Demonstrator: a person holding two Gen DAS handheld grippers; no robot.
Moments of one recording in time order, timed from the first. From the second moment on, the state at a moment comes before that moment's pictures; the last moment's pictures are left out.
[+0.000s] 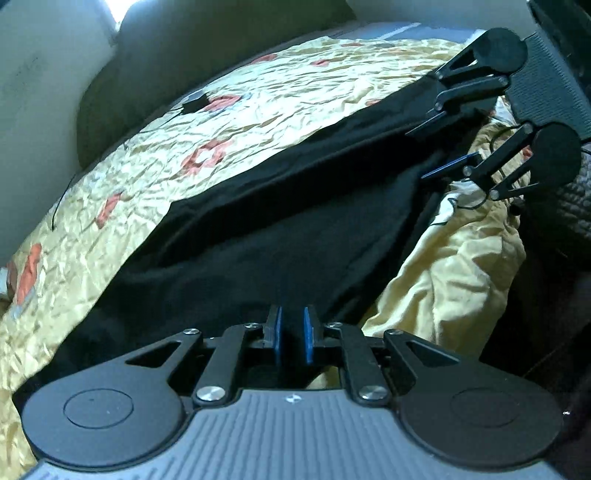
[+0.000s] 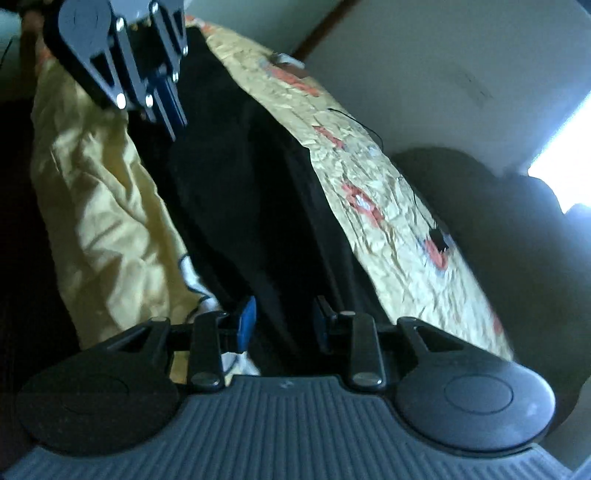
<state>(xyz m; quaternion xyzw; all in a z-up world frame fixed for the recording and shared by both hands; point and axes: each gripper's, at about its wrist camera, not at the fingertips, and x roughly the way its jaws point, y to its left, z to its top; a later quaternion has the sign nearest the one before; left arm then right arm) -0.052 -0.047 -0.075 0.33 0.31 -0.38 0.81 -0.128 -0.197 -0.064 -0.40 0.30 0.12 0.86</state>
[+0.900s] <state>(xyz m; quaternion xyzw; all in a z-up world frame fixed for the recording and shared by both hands) -0.047 0.028 -0.049 0.27 0.30 -0.29 0.87 -0.169 -0.170 -0.071 -0.47 0.29 0.11 0.83</state>
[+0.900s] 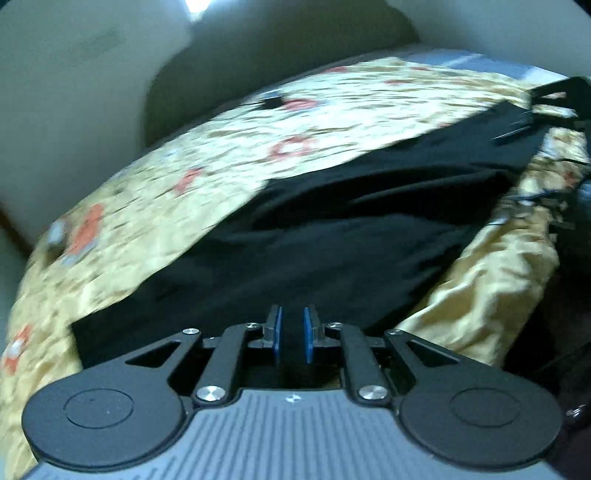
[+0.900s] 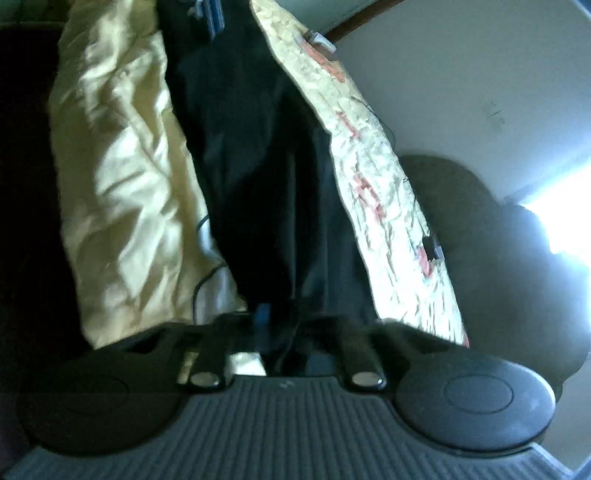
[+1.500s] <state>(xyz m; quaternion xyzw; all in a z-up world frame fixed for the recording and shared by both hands) -0.015 0.177 -0.044 0.14 0.33 -0.07 0.93 -0.097 -0.089 -0.051 -0.28 0.28 0.10 0.91</state>
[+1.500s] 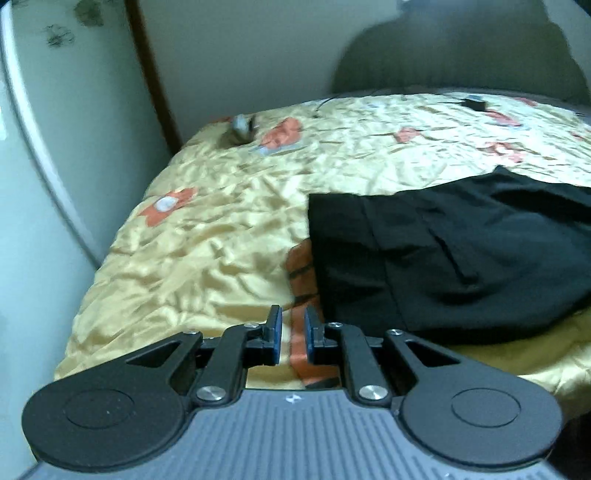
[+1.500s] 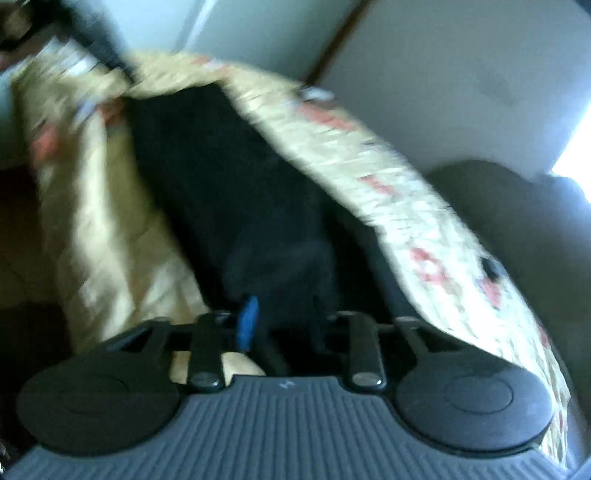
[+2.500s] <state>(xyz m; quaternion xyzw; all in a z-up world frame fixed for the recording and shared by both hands) 0.077 0.091 -0.063 0.24 0.31 -0.15 0.91 0.096 -0.151 -0.060 -0.01 0.39 0.05 0.92</state>
